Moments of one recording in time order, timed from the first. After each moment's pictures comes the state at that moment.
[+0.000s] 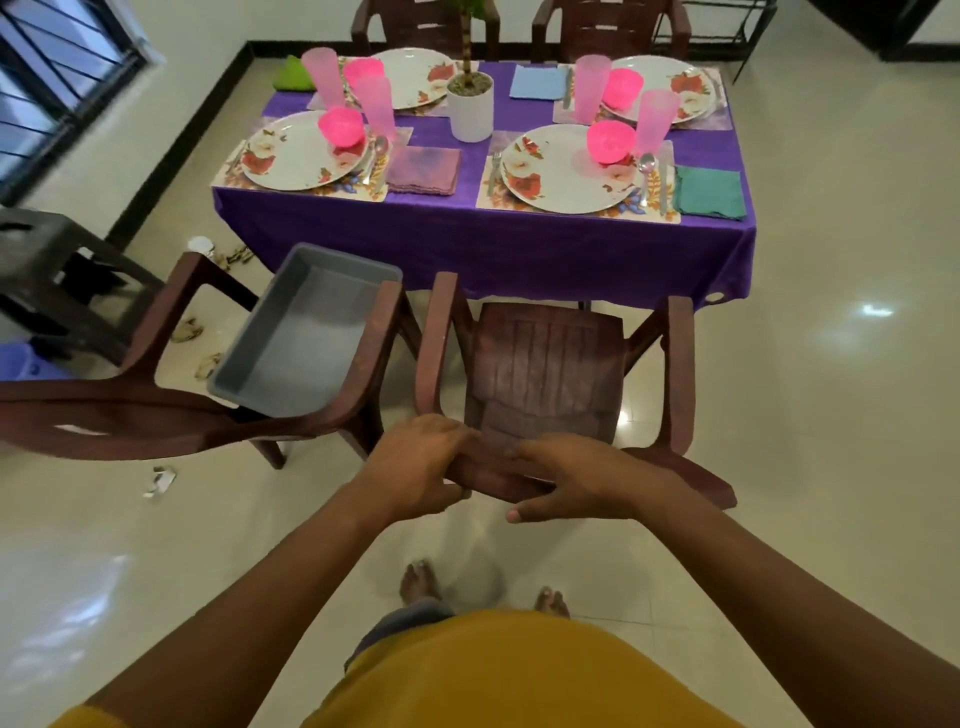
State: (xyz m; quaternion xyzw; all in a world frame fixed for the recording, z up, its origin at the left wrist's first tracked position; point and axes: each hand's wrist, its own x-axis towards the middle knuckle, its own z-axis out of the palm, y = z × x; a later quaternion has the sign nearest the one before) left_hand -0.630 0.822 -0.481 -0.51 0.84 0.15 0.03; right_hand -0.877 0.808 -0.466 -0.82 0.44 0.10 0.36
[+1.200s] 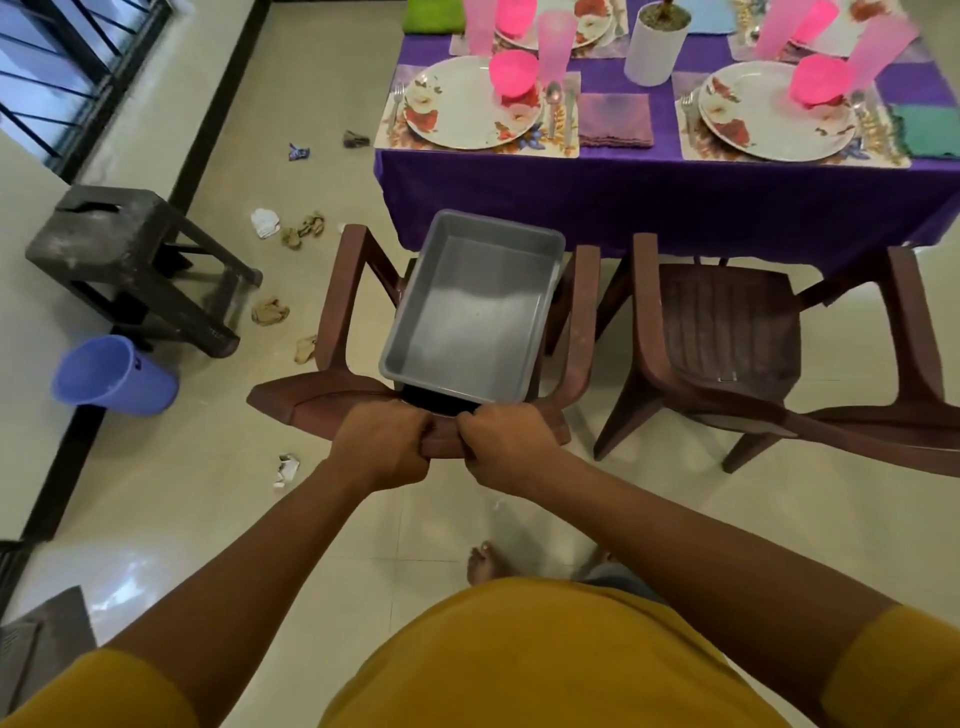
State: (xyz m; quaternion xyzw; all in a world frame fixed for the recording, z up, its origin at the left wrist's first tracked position) left_hand -0.133 0.791 -0.524 -0.56 0.81 0.12 0.11; right_hand -0.330 0.802 -0.503 -0.86 0.49 0.04 0.14
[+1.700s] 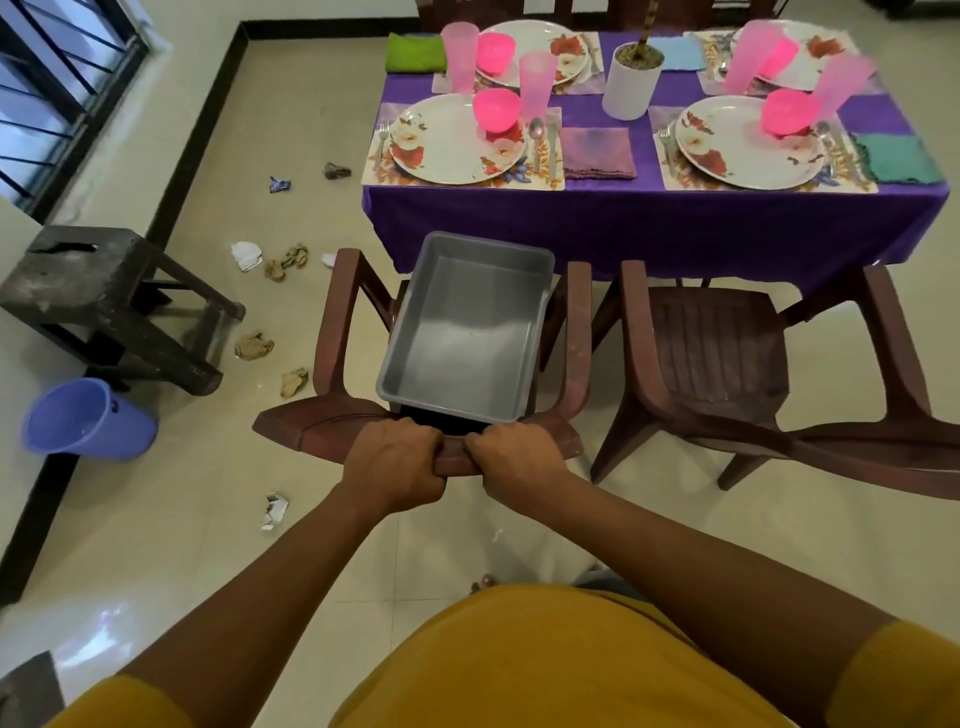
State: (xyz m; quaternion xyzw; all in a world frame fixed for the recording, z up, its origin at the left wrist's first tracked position) left_hand -0.140 0.759 -0.528 -0.54 0.83 0.10 0.04; right_hand -0.330 0.774 -0.512 -0.84 0.52 0.04 0.14
